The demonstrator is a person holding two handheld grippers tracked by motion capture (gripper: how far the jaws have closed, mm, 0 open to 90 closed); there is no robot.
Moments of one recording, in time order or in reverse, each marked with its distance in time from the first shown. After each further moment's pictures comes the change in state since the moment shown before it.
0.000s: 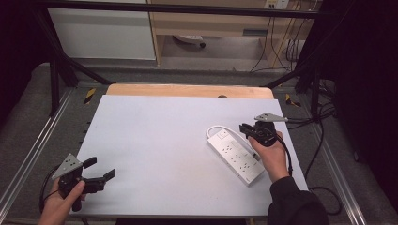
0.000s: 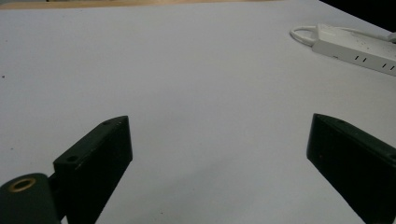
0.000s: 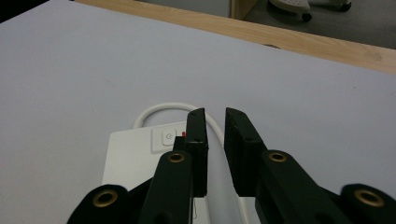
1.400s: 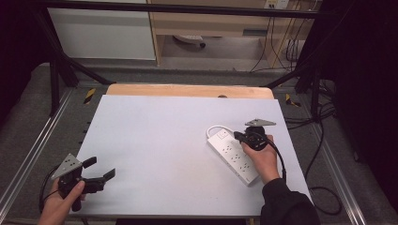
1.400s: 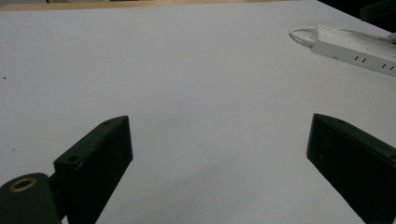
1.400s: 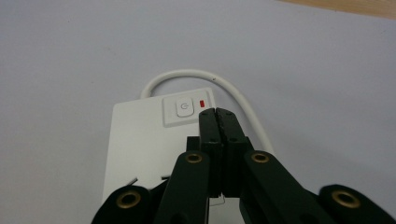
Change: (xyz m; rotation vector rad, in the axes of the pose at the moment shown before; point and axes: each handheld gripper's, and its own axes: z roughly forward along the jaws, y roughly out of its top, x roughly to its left) left arm 0.000 0.000 -0.001 -0.004 0.001 -0.001; right arm 0.014 -0.019 0.024 0.095 0.012 0.021
